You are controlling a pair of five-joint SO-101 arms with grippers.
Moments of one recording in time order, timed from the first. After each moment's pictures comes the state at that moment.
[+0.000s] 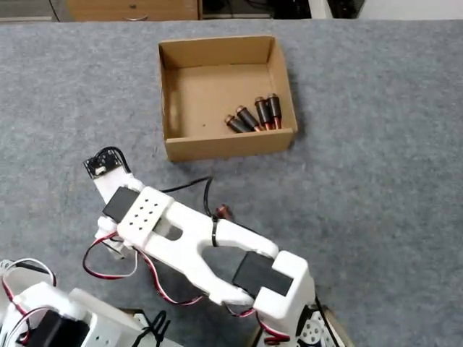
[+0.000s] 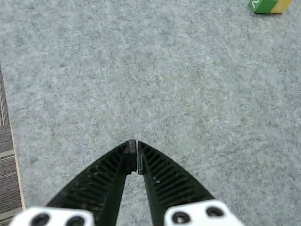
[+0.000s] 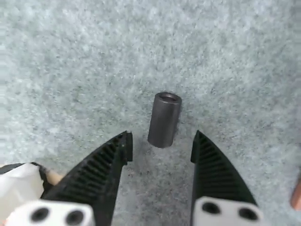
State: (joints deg) left arm -68.7 -94.9 51.2 91.7 -1.1; right arm -65.3 18.2 1.6 75.6 -38.3
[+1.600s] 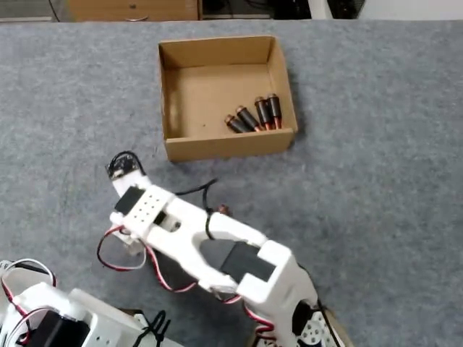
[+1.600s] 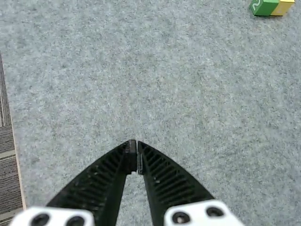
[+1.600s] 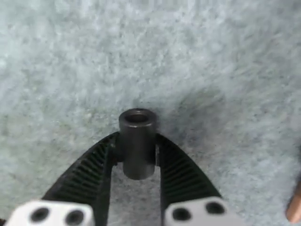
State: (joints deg) left arm -69.1 -94.9 50.7 91.7 -1.1; right arm -61.4 25.7 4.7 70.6 -38.3
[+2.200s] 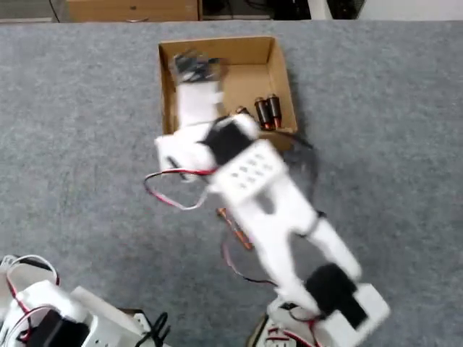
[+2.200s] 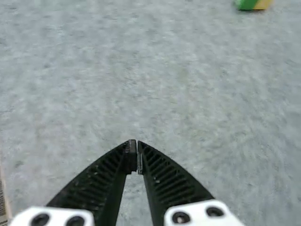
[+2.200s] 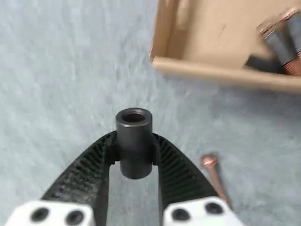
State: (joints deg) left arm -63.2 -94.9 50.9 91.7 1.8; right arm -39.6 -11.4 -2.7 81.4 -34.4
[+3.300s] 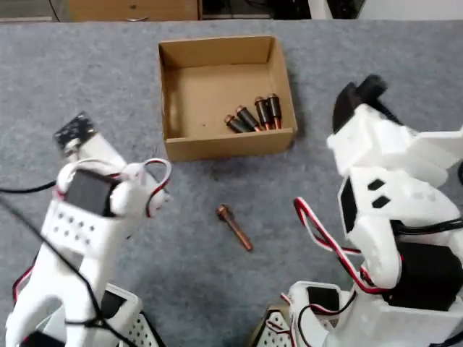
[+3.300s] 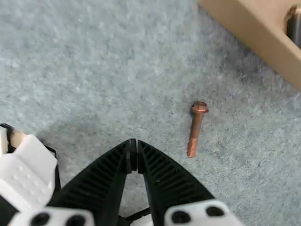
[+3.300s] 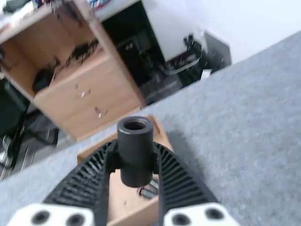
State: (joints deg) left arm 18.3 -36.5 18.8 100.2 51.5; right arm 3.7 -46.8 -4.5 79.9 -34.2
